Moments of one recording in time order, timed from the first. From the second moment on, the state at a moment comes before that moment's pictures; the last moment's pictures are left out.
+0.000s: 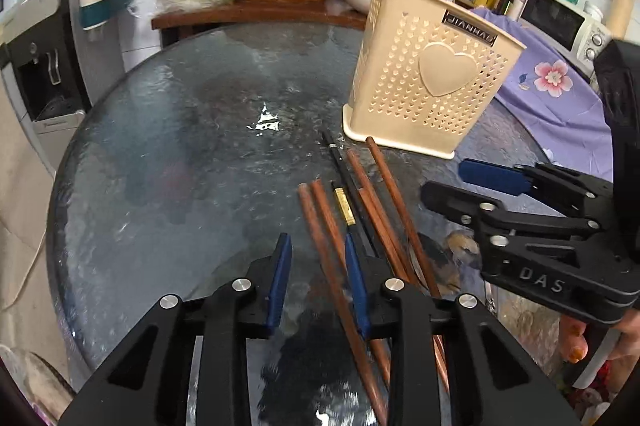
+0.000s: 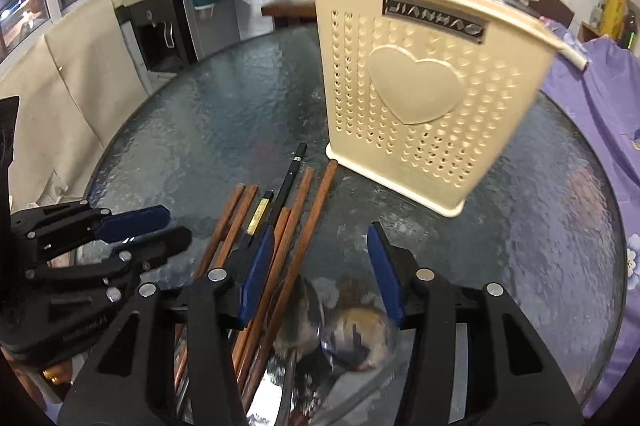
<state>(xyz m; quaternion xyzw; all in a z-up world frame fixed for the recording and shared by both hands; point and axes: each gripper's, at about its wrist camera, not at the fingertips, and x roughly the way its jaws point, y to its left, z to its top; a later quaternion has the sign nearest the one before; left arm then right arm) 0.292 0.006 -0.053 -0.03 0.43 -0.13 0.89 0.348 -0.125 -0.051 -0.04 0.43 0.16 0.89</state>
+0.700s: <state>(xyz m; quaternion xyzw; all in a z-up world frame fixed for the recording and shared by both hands) 0.314 -0.005 -0.073 -0.01 0.46 -0.13 0.88 0.393 -0.108 -0.081 -0.06 0.48 0.14 0.87</state>
